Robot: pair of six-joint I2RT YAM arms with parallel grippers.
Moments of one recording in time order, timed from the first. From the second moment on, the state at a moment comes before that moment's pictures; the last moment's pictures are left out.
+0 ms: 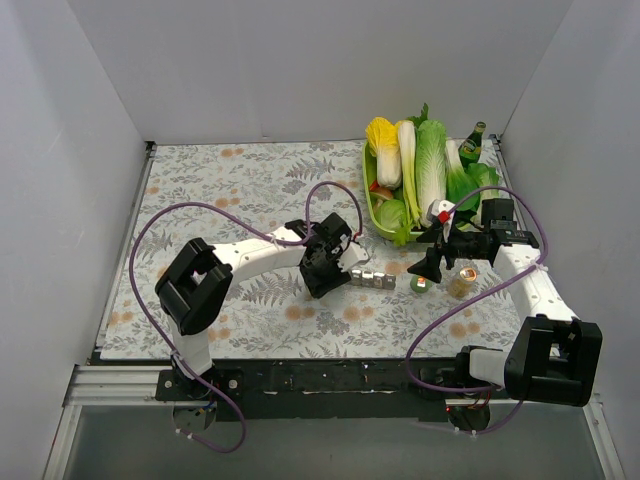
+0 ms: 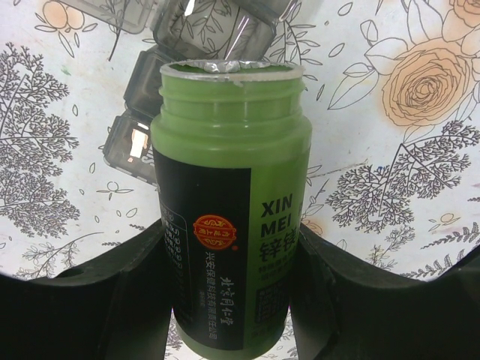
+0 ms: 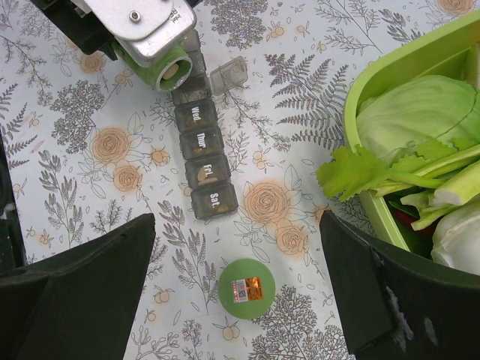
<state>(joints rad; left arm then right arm) -0.87 1.83 1.29 -0.74 0.09 0.31 -0.06 1.23 0.83 -0.67 -1.07 -0.96</state>
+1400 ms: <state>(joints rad) -0.91 1.88 1.39 -0.79 -0.04 0.29 -0.07 1.23 0.82 -0.67 -1.09 -0.96</state>
